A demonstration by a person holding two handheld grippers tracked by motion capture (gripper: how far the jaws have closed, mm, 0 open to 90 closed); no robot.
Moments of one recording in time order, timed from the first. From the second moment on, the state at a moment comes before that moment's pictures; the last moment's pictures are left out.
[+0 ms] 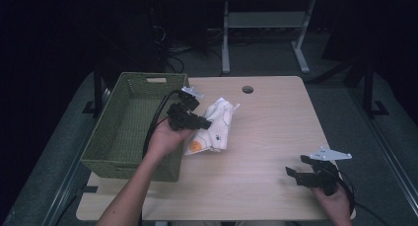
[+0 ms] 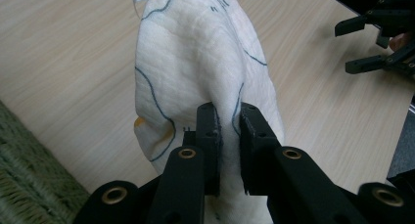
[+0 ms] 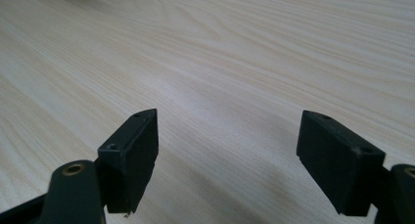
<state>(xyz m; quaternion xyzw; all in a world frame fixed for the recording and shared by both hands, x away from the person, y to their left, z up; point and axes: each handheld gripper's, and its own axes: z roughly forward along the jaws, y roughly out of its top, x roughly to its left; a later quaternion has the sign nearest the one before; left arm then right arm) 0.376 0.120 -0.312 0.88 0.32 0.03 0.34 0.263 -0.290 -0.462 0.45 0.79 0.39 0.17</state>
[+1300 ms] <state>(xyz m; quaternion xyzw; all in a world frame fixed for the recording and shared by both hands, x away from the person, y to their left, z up) 0.378 0.224 -0.287 0.84 0.38 0.04 0.39 0.264 -0.287 -0.464 0.45 0.79 0.38 0.17</state>
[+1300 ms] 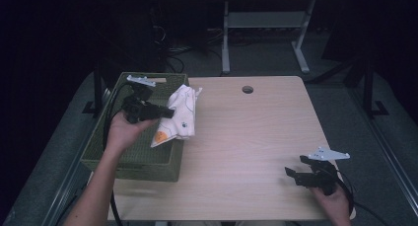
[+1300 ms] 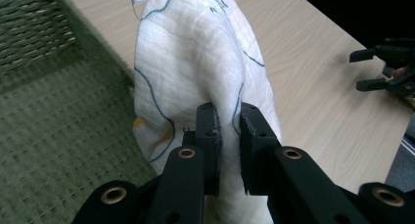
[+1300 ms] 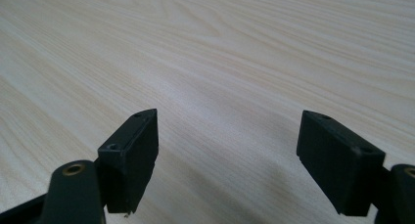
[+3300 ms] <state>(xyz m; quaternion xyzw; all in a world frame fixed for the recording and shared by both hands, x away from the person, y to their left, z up) 0.412 0.317 -0.348 0.86 0.43 0.05 0.28 0.268 -0.288 -0.471 0.47 0.79 0.36 0.17</state>
